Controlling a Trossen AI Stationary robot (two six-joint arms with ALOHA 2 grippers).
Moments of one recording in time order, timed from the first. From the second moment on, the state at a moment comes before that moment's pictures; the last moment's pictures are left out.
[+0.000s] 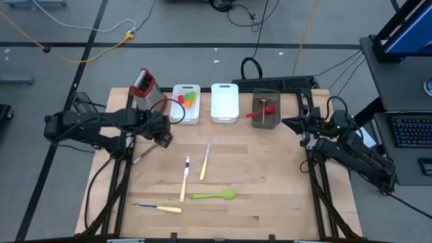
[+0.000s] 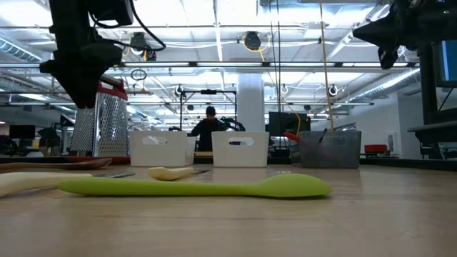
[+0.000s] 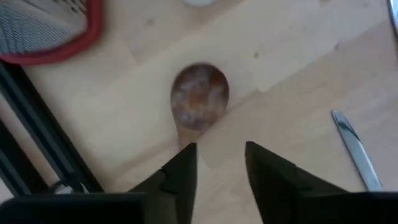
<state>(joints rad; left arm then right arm) 0.15 1.12 0.88 -1.15 -0.16 -0.87 -0.60 0.12 0.35 -0.17 -0.42 0.34</state>
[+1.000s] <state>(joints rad) 0.21 1.39 0.85 -1.24 -0.03 -0.85 -0.60 0.11 0.34 -0.18 -0.42 0.34</state>
